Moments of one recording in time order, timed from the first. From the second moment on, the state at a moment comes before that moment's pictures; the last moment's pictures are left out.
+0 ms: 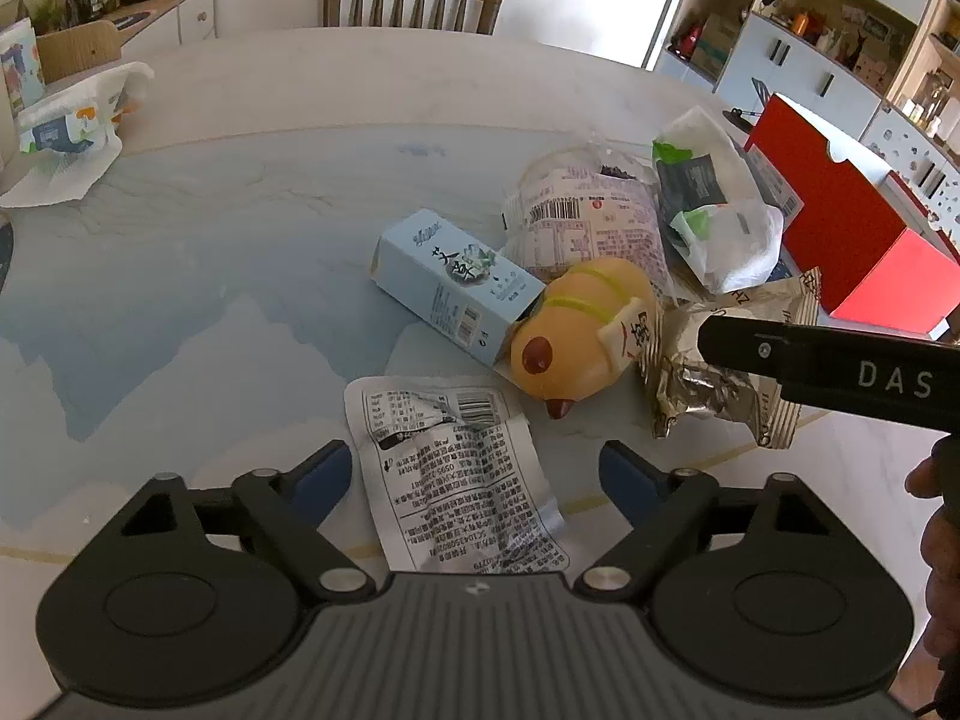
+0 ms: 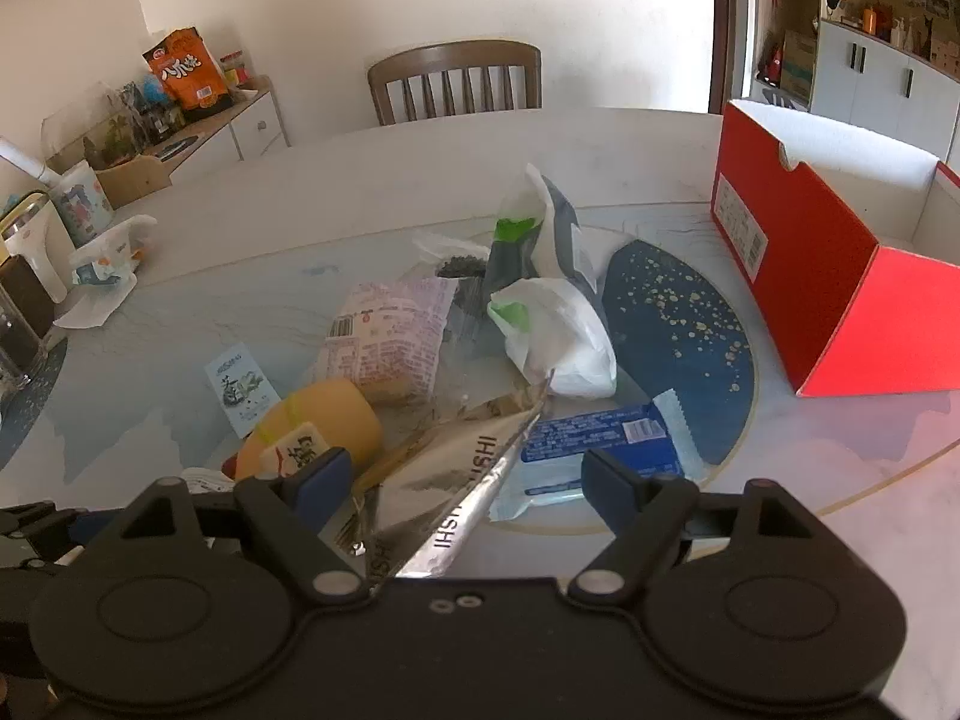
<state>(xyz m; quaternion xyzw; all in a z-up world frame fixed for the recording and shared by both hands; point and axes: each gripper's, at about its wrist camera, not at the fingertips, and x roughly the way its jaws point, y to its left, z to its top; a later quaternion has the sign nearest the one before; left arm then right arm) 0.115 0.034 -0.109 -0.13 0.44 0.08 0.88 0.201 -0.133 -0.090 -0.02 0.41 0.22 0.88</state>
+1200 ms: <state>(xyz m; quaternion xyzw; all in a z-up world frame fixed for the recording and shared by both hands) 0.106 0.034 -0.097 -0.13 0.42 0.05 0.90 0.197 -0.146 -0.078 -0.01 0.41 0.24 0.88</state>
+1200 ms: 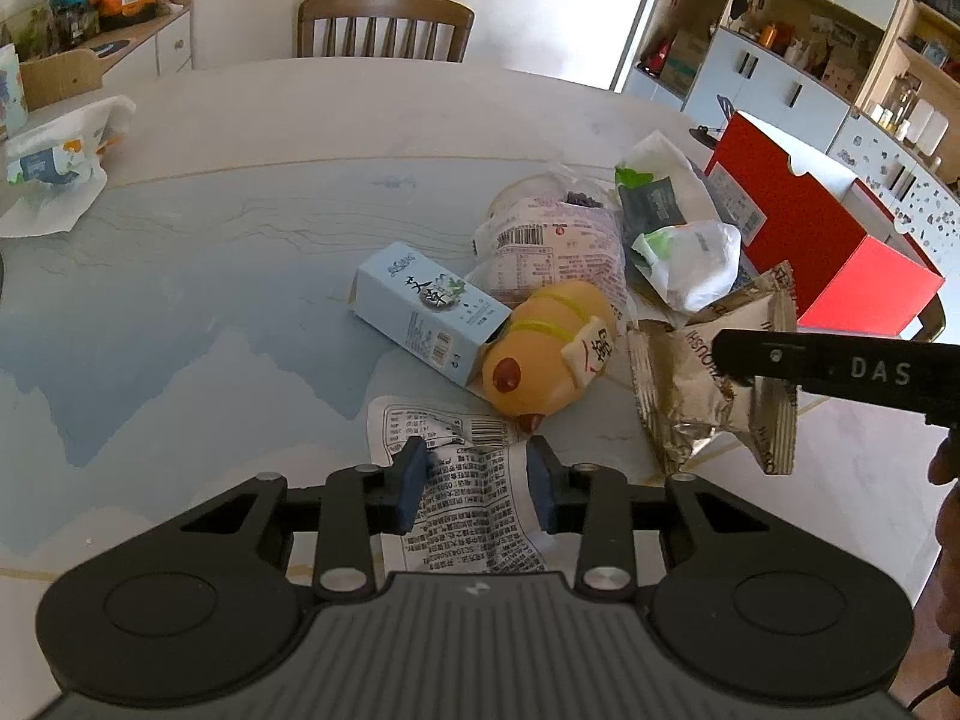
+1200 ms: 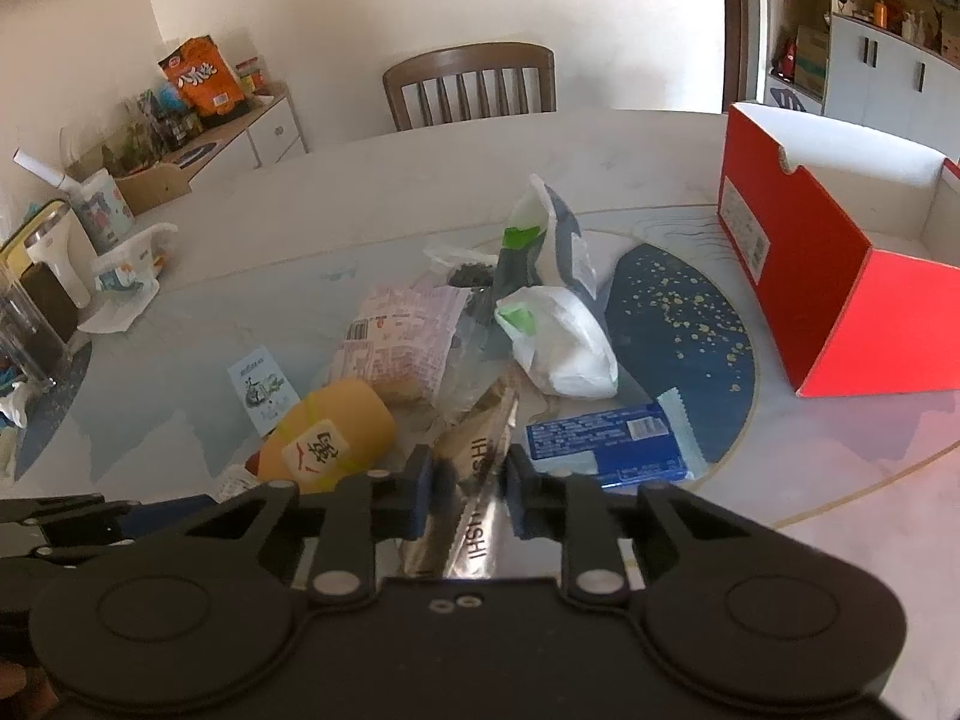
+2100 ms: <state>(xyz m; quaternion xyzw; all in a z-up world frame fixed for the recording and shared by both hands) 0.102 0.033 -0.091 -0.13 0.41 0.04 0.90 0.185 -0.179 -0.060 0.03 0.40 0.24 0.88</state>
